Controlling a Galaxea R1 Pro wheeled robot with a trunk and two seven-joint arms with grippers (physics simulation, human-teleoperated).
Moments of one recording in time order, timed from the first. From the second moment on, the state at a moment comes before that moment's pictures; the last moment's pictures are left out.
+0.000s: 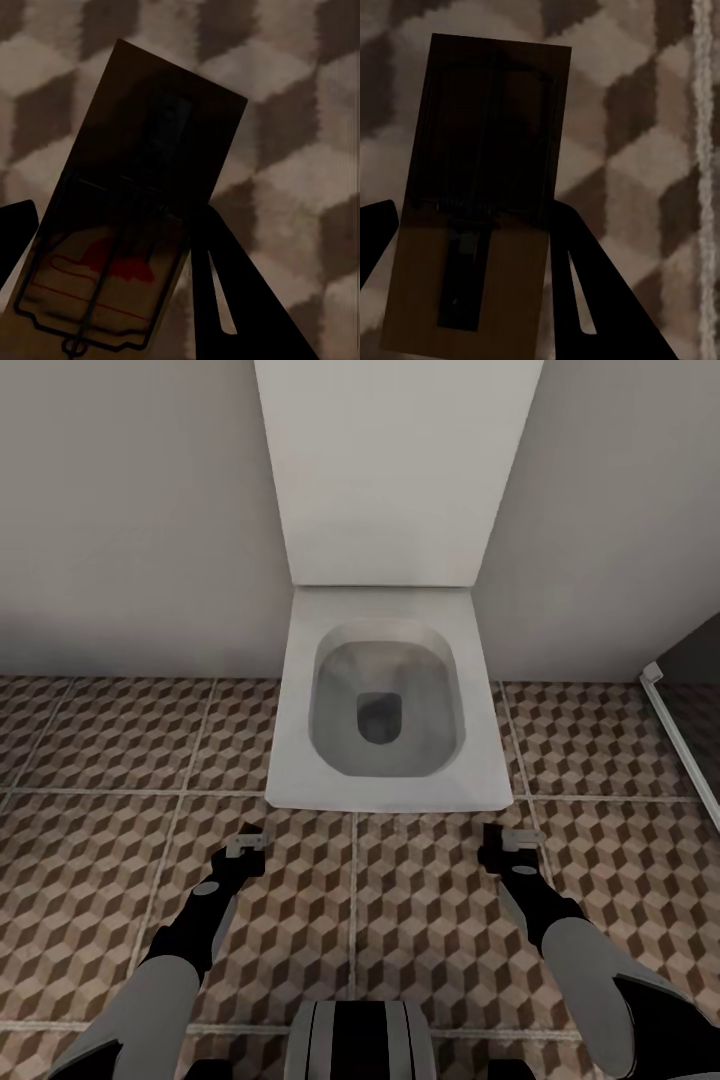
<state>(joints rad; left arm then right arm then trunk) -0.73 -0.09 0.41 -0.57 -0.39 -0.01 -0.10 -0.88 -0.03 -0.28 -0.30 0.34 0.03 -0.17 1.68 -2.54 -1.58</state>
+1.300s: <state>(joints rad) -0.73 -0.09 0.40 -0.62 -0.39 0.00 -0.10 -0.88 -0.03 -0.28 -0.30 0.34 0.03 -0.17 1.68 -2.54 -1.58</state>
